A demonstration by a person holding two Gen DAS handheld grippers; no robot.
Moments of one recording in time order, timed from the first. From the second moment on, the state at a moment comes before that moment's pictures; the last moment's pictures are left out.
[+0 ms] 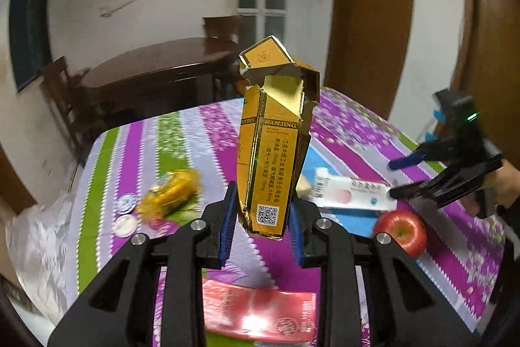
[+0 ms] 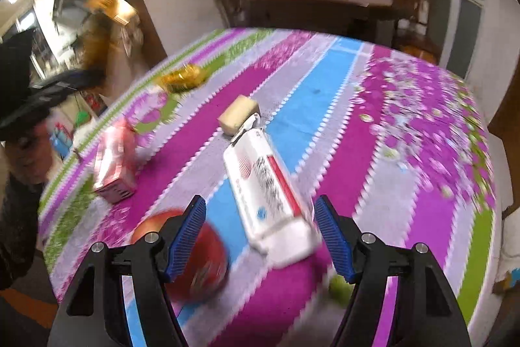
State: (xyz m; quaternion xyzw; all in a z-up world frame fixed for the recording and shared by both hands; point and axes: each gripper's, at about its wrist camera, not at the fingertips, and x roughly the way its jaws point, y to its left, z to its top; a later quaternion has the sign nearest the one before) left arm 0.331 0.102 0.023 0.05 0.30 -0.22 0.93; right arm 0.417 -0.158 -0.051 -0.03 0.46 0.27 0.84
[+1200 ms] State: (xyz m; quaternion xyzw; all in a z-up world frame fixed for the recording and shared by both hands) left arm 0.213 0.034 0.004 0.01 0.23 -0.09 0.97; right arm 0.254 -0.143 0.021 0.00 0.22 0.10 0.97
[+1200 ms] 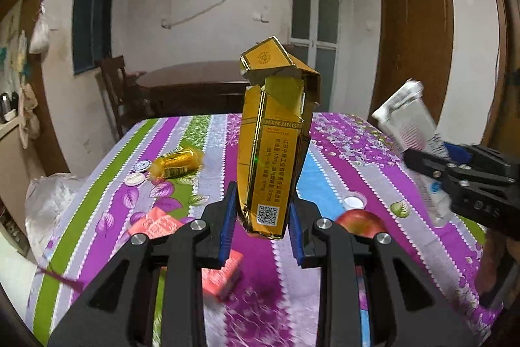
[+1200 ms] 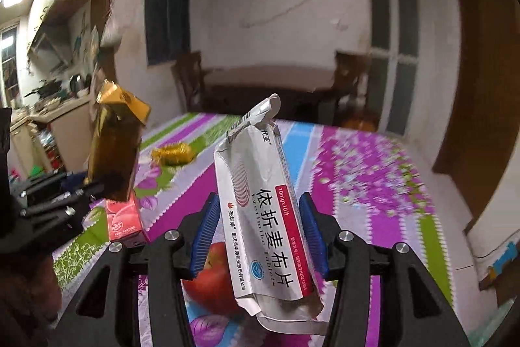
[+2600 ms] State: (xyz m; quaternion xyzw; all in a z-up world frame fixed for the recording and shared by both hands) left arm 0.105 -0.152 0.044 0.04 0.16 -0.21 0.96; right arm 0.010 -0.300 0.061 0.04 0.13 -0.07 0.99
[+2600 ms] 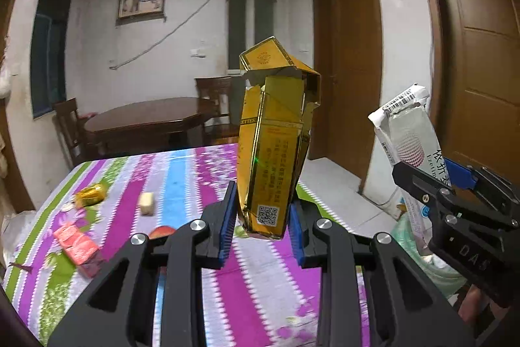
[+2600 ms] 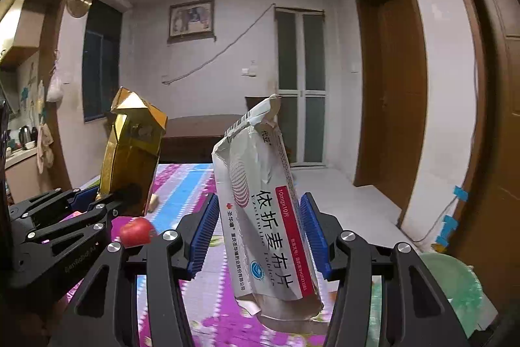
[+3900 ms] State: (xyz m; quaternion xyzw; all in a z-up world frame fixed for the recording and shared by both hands) left arm 0.105 -0.396 -0.023 0.12 0.24 -0.39 0.88; right arm -0.024 -0.633 -0.037 0.12 0.27 -0.26 0.92
